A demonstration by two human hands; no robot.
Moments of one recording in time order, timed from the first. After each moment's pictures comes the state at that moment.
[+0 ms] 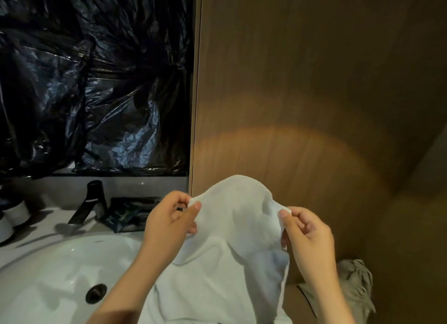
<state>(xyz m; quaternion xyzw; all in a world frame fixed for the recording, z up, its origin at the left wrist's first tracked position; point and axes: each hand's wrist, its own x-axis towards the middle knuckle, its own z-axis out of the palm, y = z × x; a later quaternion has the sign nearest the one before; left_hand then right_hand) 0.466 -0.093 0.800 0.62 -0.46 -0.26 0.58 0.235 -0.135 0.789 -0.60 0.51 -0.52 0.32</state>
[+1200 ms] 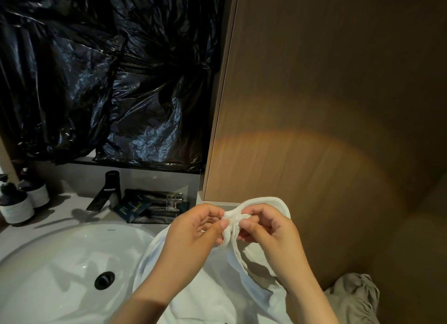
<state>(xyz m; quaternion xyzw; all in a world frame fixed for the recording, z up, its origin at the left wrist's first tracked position) 0.459 -0.060 0.800 0.55 -0.51 -0.32 0.58 0.296 -0.118 0.806 -0.68 0.37 -0.43 0.47</state>
